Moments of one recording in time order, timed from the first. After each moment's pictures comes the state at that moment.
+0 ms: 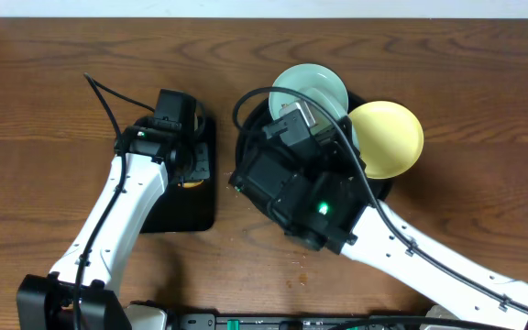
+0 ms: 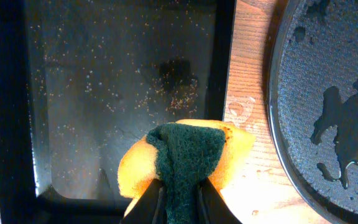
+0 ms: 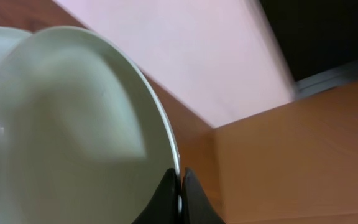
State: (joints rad) left arm -0.20 1.48 1.12 -0.94 -0.01 -0.28; right arm 1.00 1.55 1.49 -1.08 1.23 0.21
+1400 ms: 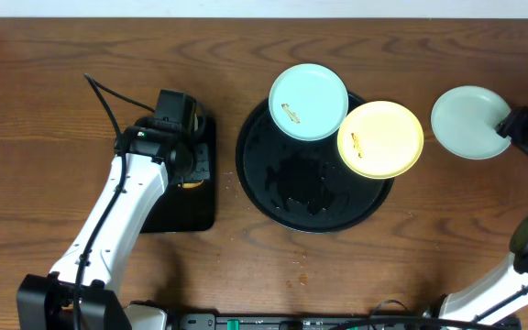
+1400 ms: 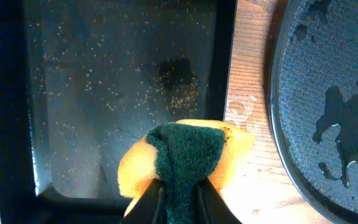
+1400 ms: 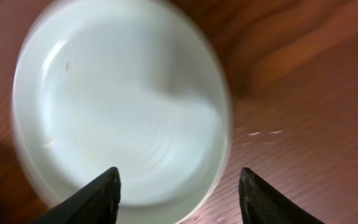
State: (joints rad) left arm -0.20 1.48 1.12 -0.94 -0.01 -0.28; right arm -0.56 1.98 1.50 -0.72 -0.25 0.08
